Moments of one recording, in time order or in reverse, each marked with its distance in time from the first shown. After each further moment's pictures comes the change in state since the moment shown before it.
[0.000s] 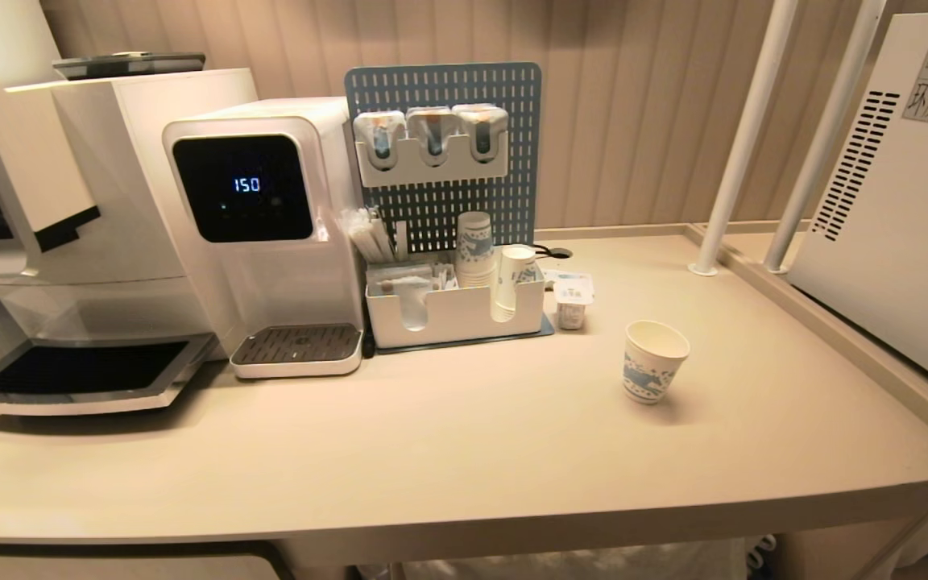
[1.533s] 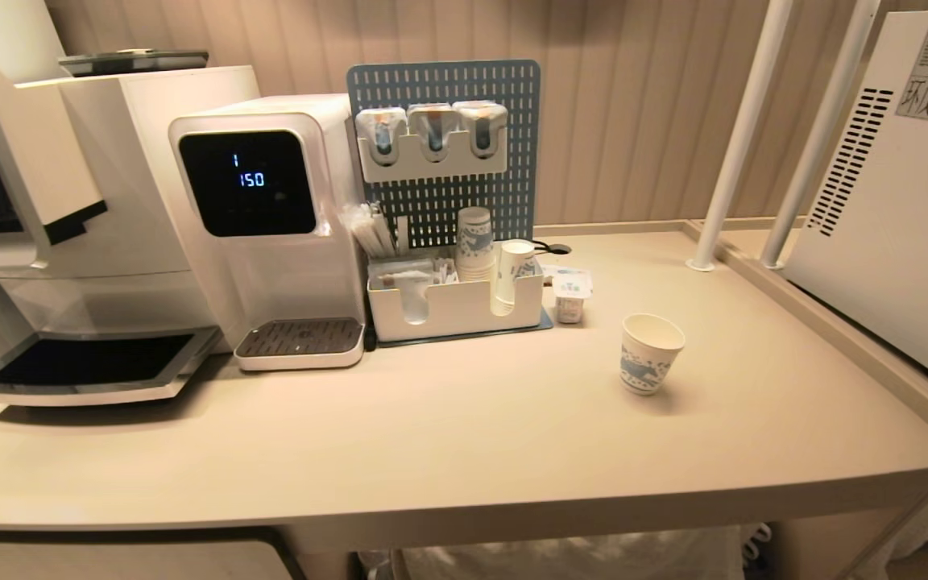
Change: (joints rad) left arm 0.000 0.000 0.000 0.002 0.005 0.000; right arm -0.015 -0.194 0.121 -0.119 -0.040 -0.025
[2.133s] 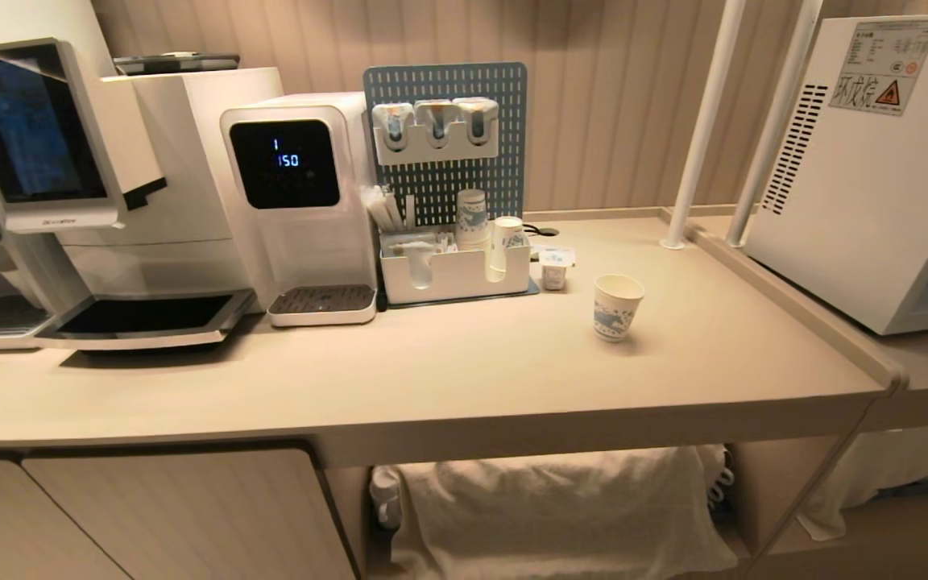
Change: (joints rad) left arm 0.000 0.000 0.000 0.000 0.000 0.000; right arm 0.000 0.000 0.000 -0.001 0.001 -0.002
